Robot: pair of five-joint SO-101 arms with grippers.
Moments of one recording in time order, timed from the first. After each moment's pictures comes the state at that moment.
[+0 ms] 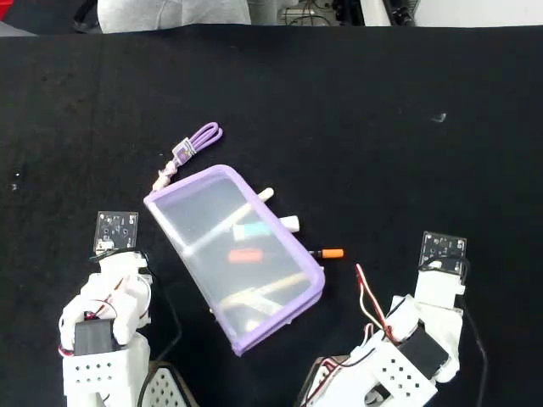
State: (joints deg) left arm -12.2 -104.2 96.0 72.7 -9.7; right arm 47.9 -103.5 96.3 75.8 32.7
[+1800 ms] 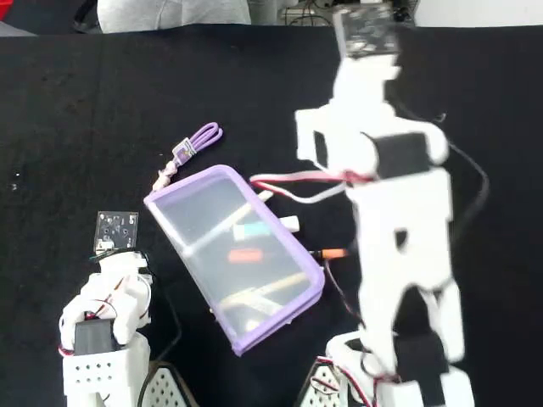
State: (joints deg) left arm -12.2 -104.2 96.0 72.7 -9.7; right arm -11.6 -15.3 -6.8 86.1 -4.8
